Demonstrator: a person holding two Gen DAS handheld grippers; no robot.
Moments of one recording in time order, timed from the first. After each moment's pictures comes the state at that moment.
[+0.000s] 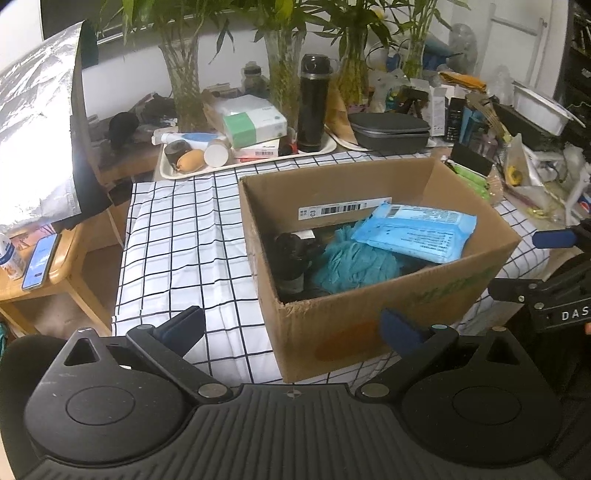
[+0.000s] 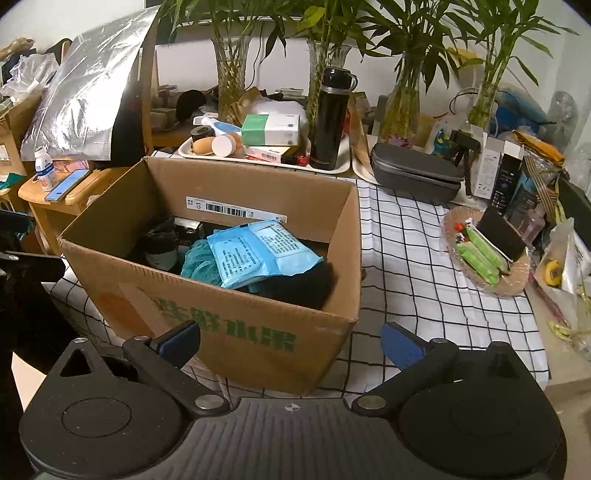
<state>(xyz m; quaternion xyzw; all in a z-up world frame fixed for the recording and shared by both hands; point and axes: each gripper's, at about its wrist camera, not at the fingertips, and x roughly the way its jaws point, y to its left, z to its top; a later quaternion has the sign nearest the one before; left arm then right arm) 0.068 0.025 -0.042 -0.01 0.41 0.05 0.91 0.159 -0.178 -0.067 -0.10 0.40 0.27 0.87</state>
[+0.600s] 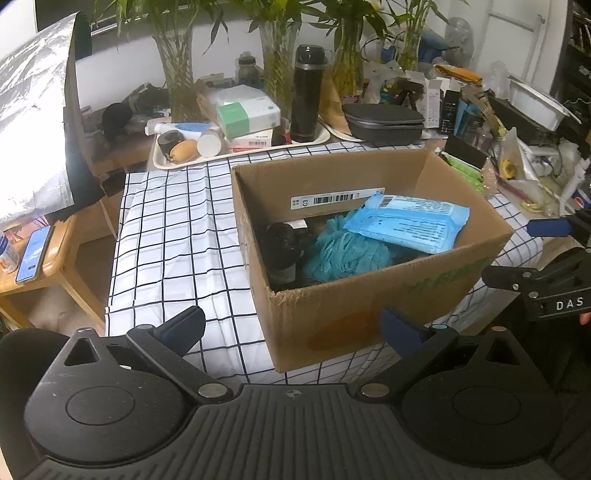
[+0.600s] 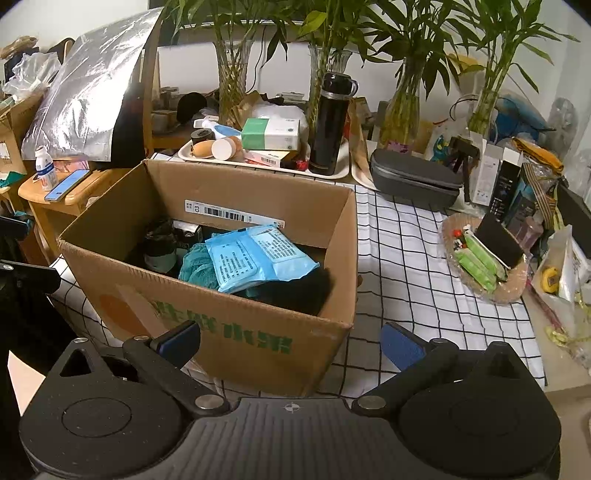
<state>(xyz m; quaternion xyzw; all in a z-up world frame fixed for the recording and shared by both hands) 0.069 0.024 -0.043 -0.02 0.43 0.04 0.90 0.158 -0.179 -0.064 -0.10 0.39 0.27 0.87</state>
